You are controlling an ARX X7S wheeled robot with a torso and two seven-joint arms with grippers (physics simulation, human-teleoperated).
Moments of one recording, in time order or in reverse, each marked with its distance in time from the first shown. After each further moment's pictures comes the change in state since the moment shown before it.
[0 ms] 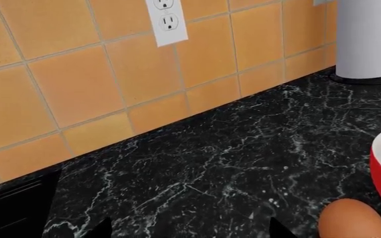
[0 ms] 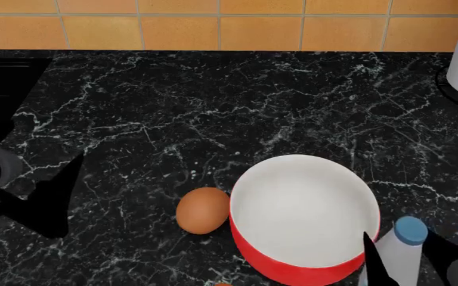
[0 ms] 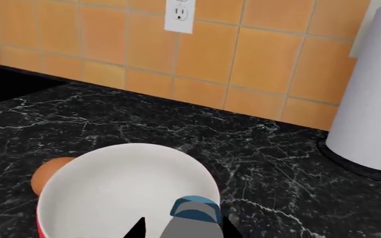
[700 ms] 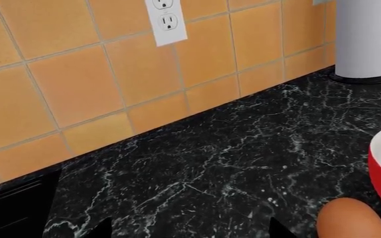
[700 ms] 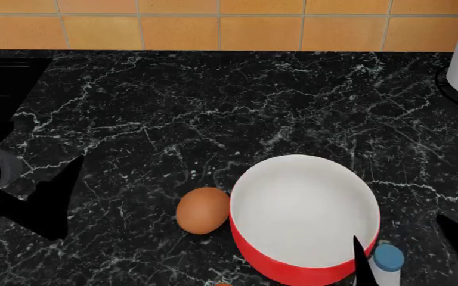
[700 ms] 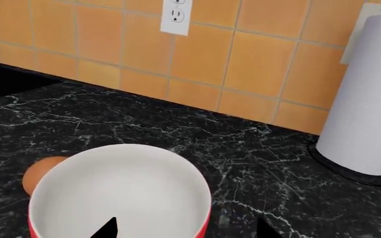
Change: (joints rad) left arm -0.002 -0.005 0.001 0.012 -0.012 -0.010 -0.011; right arm -0.015 0.011 0.016 -0.013 -0.020 -0.005 -0.001
